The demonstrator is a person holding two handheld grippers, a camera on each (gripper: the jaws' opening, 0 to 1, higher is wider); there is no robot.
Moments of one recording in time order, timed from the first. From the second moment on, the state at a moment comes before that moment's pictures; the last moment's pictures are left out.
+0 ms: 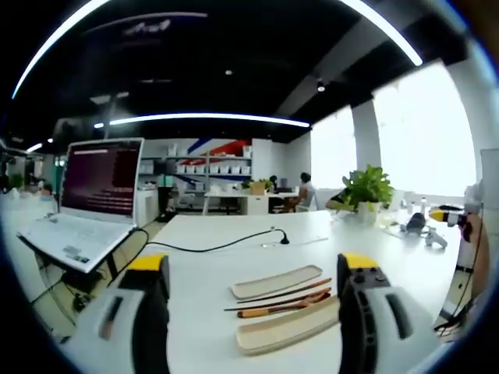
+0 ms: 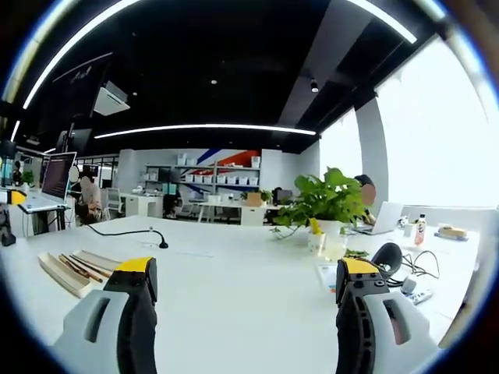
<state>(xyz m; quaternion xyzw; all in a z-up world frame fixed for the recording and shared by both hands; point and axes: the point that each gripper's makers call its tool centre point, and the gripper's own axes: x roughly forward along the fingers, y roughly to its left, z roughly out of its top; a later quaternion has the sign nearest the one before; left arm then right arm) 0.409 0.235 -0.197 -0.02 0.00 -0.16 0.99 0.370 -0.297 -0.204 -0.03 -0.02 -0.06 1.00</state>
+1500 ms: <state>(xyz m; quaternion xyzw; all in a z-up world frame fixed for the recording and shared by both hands) 0.410 0.237 -0.200 -0.02 0.00 -0.16 0.99 0.399 -0.250 -0.178 -0.05 -0.03 0.02 1.00</state>
